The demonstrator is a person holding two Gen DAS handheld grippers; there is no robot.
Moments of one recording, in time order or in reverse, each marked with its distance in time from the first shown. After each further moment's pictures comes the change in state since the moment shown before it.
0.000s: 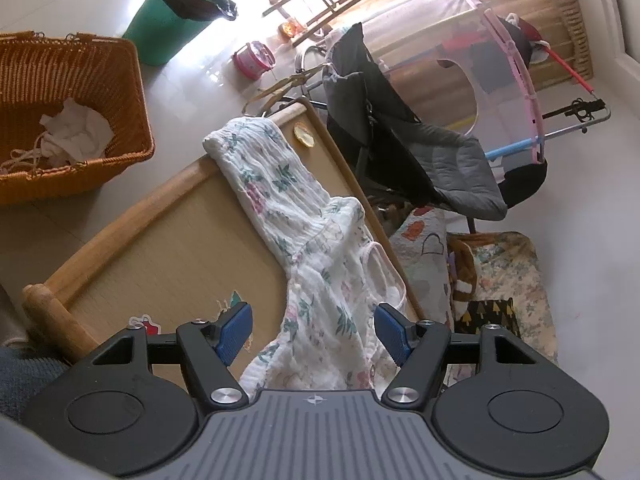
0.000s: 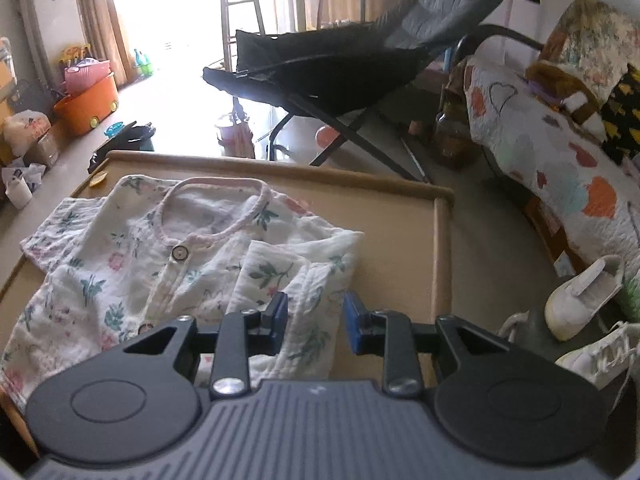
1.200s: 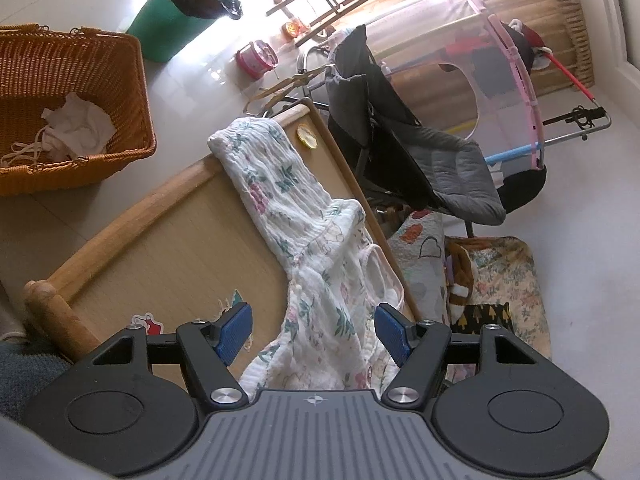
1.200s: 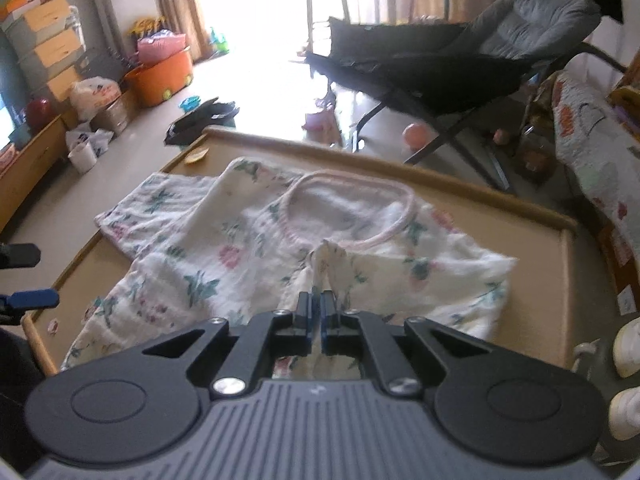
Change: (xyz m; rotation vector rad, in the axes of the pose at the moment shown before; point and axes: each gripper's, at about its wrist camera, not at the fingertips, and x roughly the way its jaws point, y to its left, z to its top) left arm -0.002 0.002 0.002 -0.012 0.000 -0.007; right arm 0.011 0.082 0.011 -0.150 0.046 0.206
